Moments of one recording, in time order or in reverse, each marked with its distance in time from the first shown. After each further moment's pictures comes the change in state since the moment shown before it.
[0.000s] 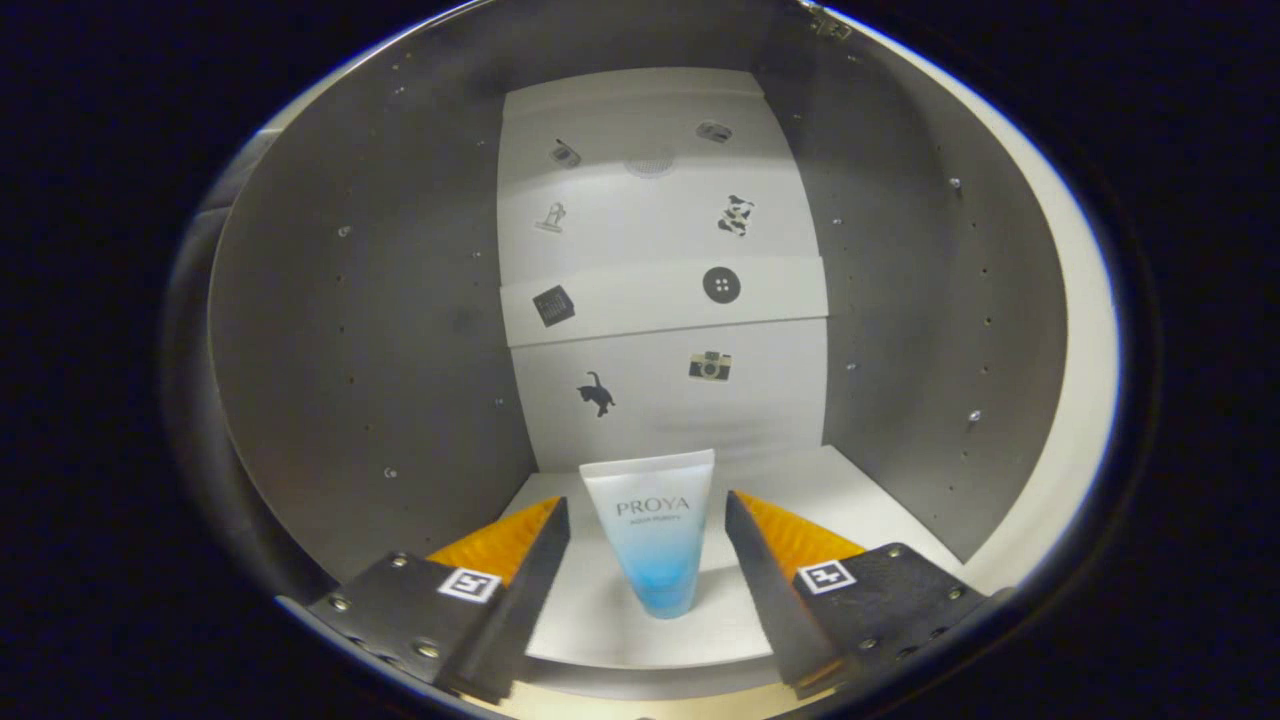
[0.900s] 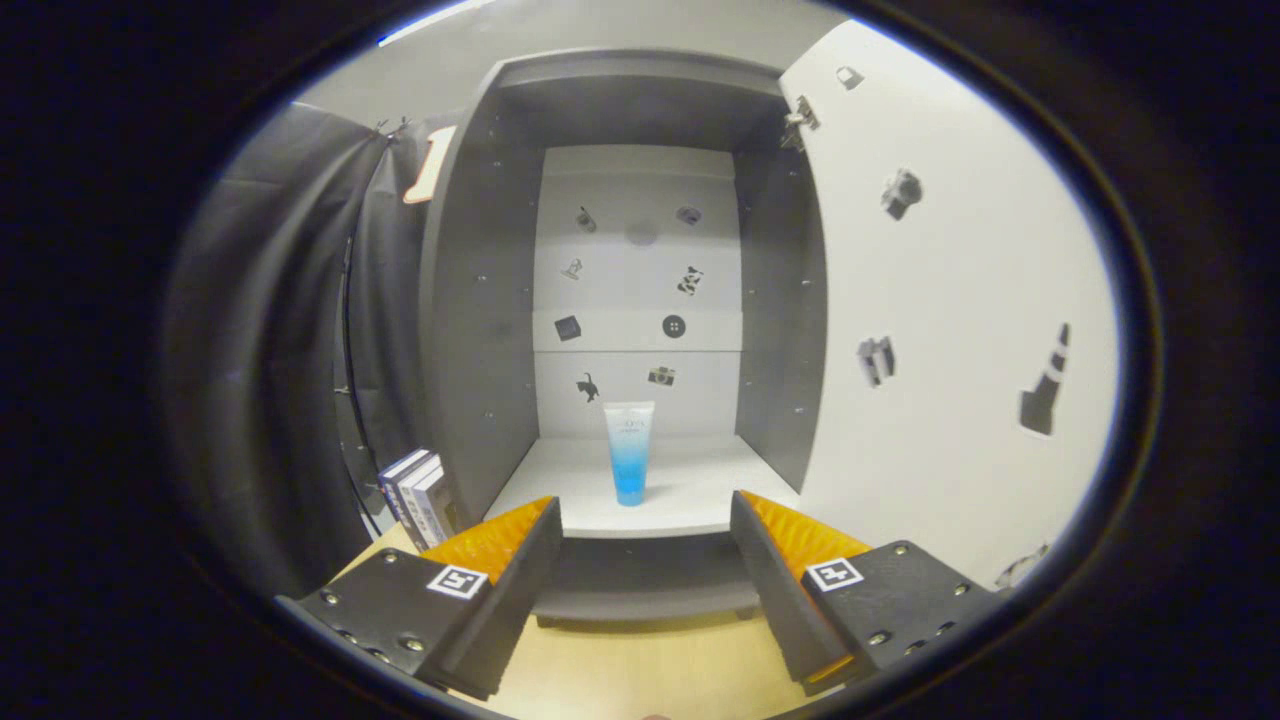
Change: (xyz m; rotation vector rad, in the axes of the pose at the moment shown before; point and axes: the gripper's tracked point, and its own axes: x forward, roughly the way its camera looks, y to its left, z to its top) arm -0.223 -0.009 -0.002 -0.087 -0.057 -0.113
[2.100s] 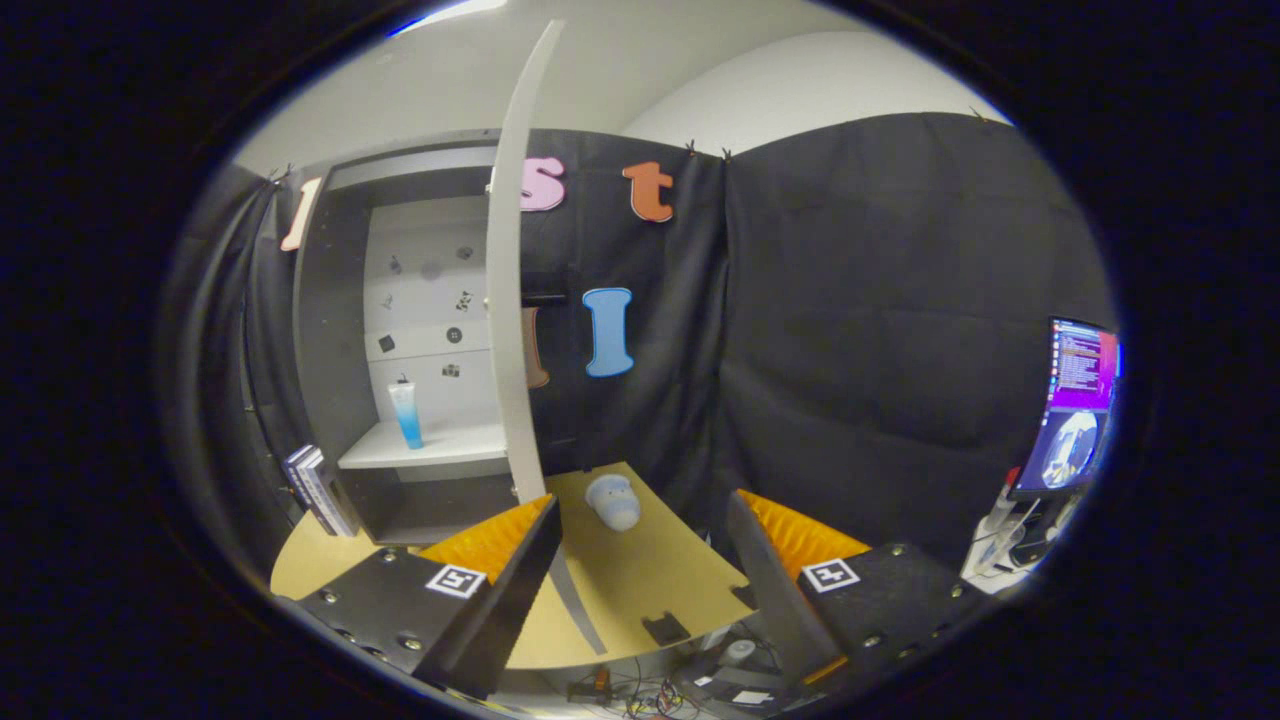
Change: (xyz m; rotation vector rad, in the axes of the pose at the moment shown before) arm -0.228 -0.287 -0.009 0.097 0.014 -0.374
